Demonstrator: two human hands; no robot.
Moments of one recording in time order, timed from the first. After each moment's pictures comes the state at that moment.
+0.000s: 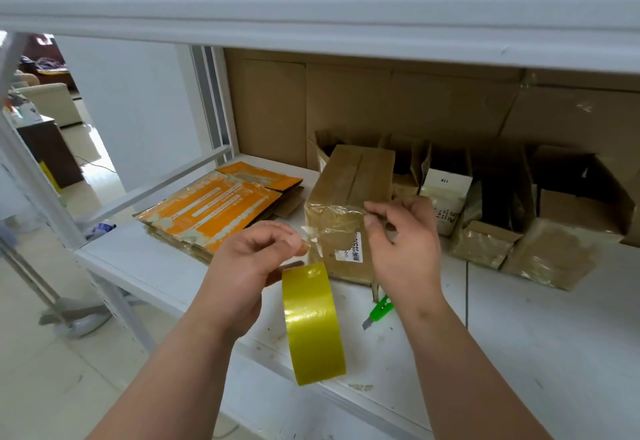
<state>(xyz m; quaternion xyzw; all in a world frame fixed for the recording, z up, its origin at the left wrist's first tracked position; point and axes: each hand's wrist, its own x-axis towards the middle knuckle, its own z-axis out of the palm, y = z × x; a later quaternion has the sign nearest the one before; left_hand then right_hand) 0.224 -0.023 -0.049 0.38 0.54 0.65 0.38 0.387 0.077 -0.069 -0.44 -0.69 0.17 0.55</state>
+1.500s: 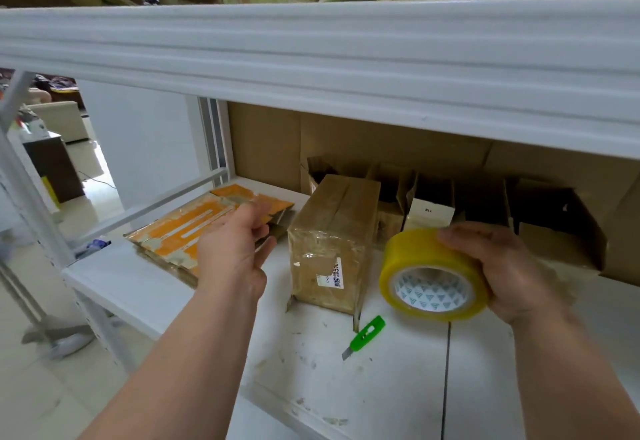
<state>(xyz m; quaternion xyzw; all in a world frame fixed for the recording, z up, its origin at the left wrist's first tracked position) 0.241 0.028 -0.007 0.08 0.50 0.79 0.34 0.501 0.110 -0.006 -0.38 -0.64 0.50 0.44</state>
